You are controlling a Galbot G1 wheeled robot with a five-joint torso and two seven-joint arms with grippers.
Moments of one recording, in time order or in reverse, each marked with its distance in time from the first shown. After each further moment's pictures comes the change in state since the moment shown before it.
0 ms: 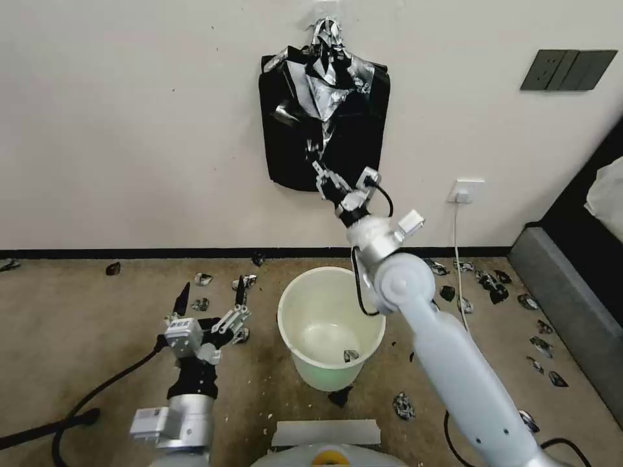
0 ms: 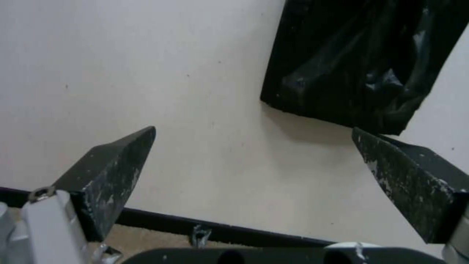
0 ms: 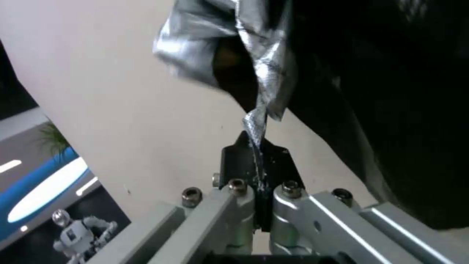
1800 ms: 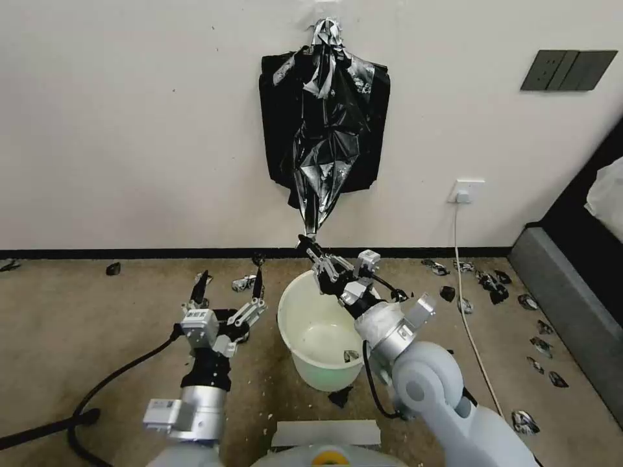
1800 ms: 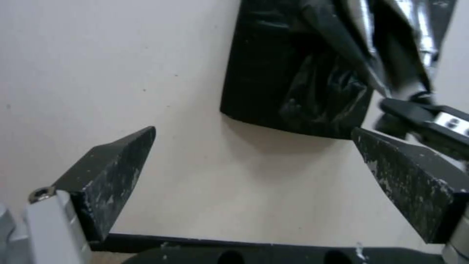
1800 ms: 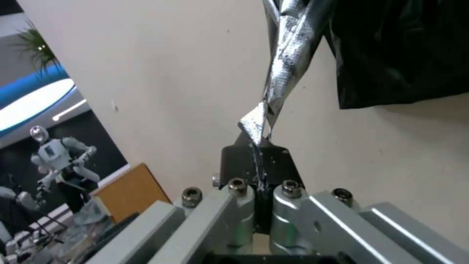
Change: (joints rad) left arm -0.038 0.086 0.069 -0.022 0.008 0.018 -0.002; right arm -0.297 -0.122 -0.048 0.126 -0.273 0.043 -0.088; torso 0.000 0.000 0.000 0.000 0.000
